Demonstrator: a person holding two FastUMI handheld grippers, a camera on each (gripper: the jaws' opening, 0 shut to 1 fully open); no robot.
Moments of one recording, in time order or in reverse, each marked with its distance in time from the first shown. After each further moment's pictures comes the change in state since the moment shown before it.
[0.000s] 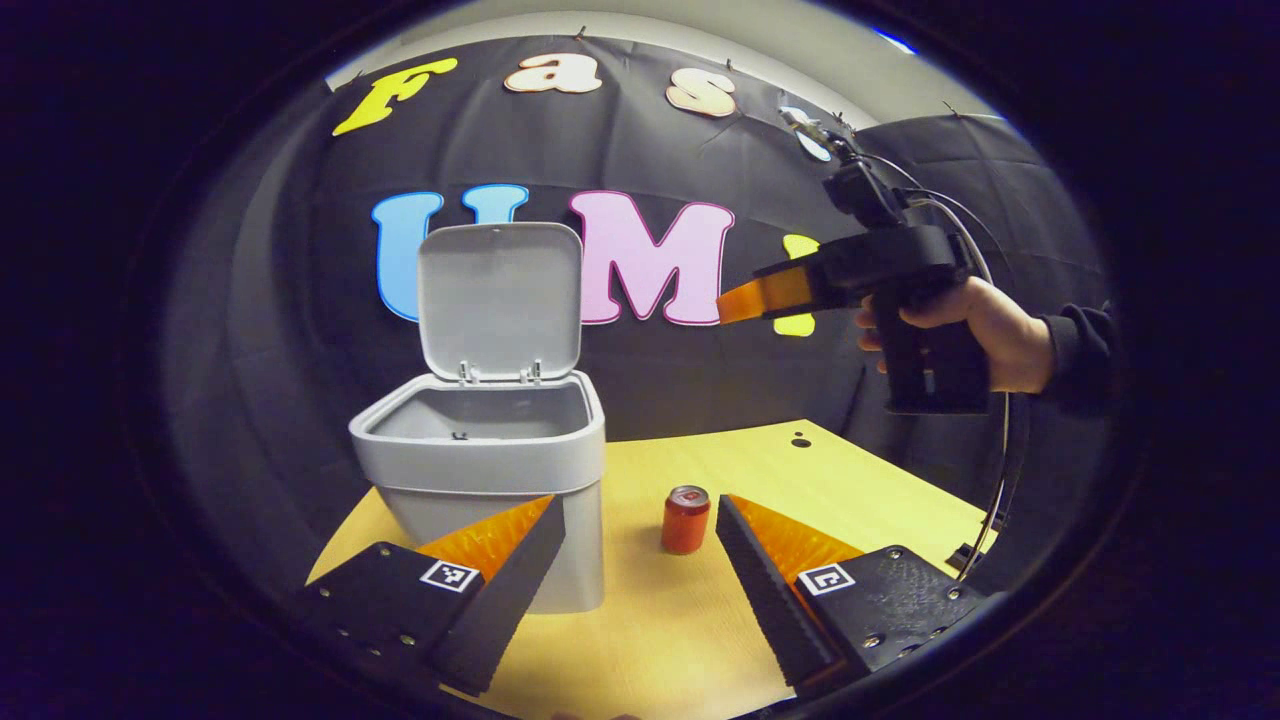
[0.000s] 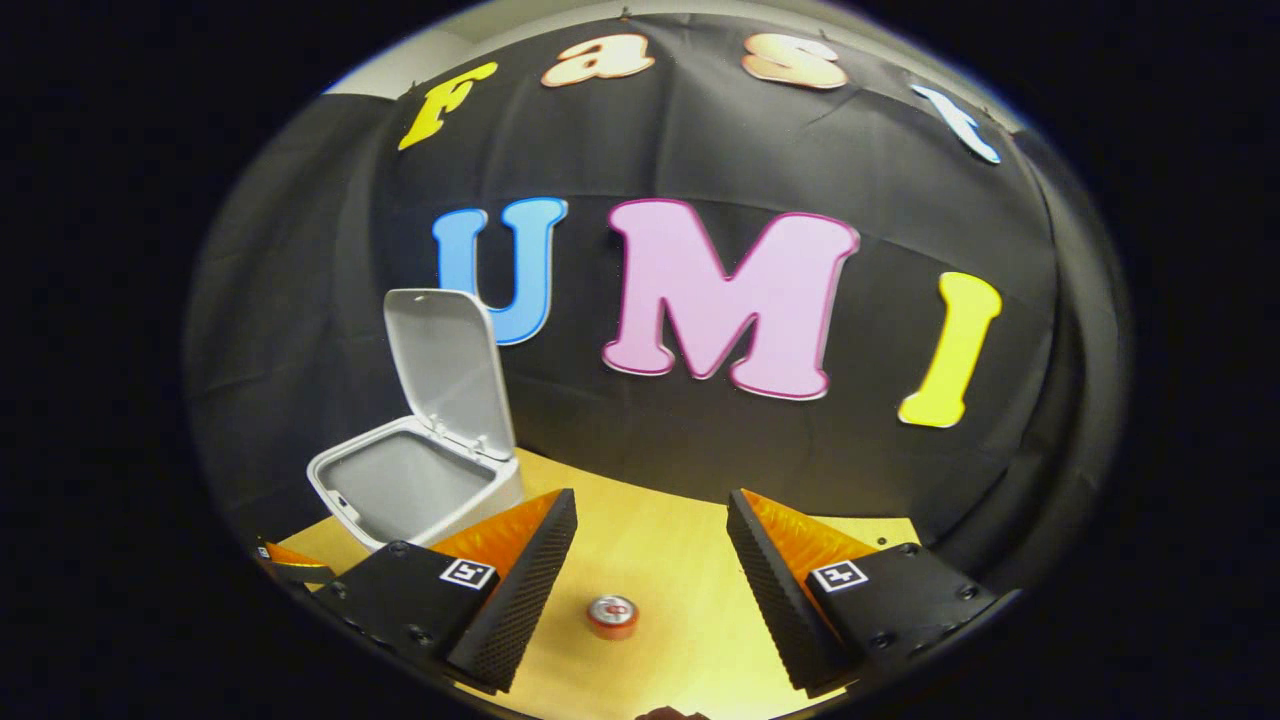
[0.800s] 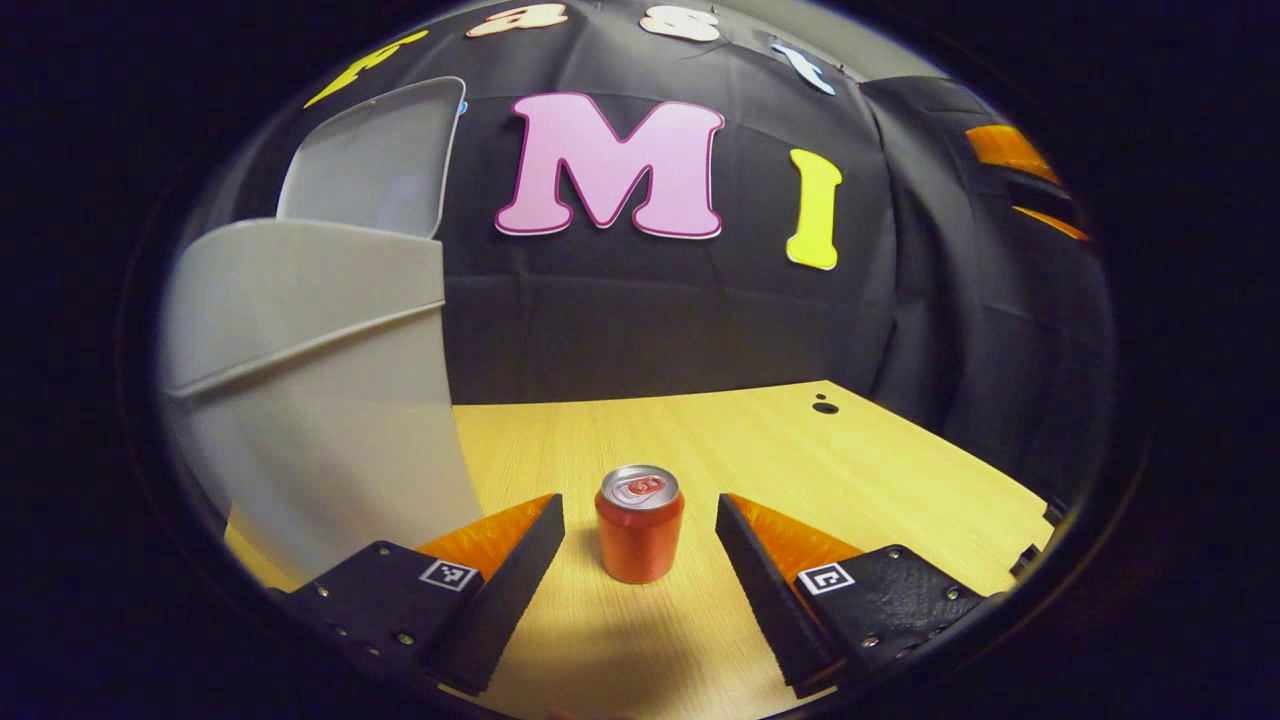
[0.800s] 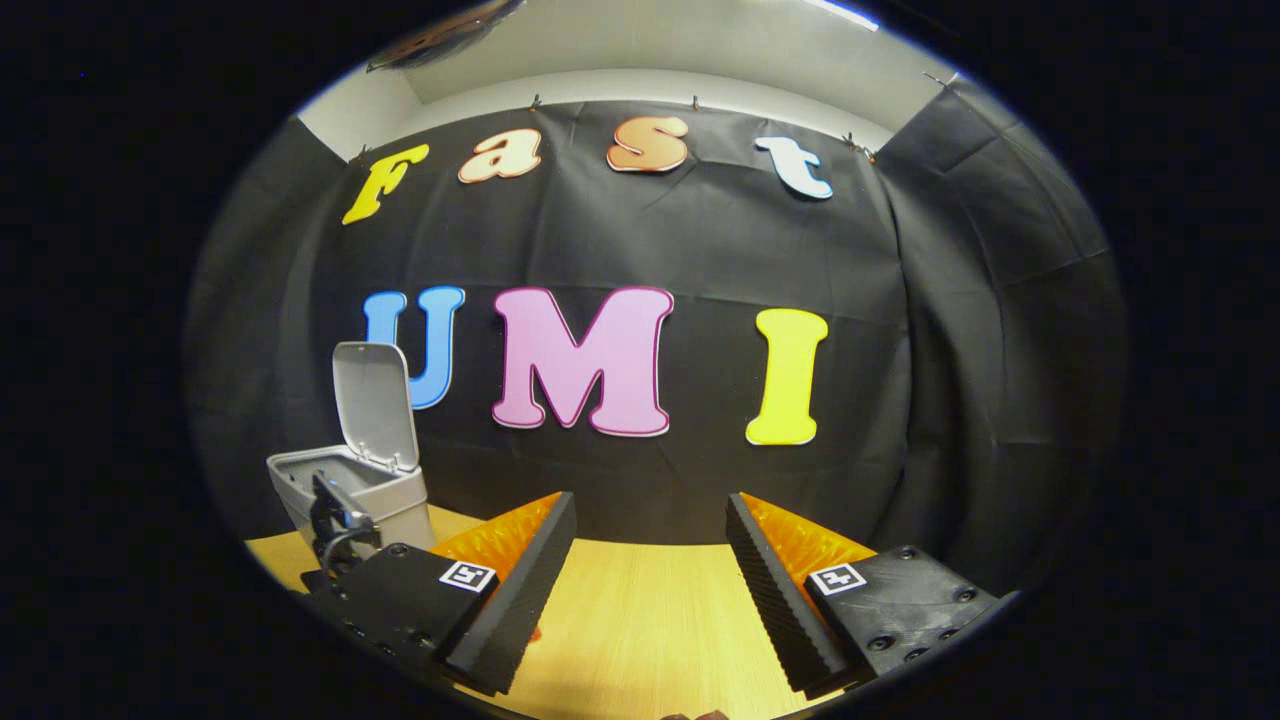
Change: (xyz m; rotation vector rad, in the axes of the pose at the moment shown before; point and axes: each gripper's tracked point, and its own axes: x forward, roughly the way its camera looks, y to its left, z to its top) left arm 0.197 -0.048 -0.106 0.003 0.094 0.062; right arm -0.104 -0.106 -0.055 0.091 -0.256 -0.215
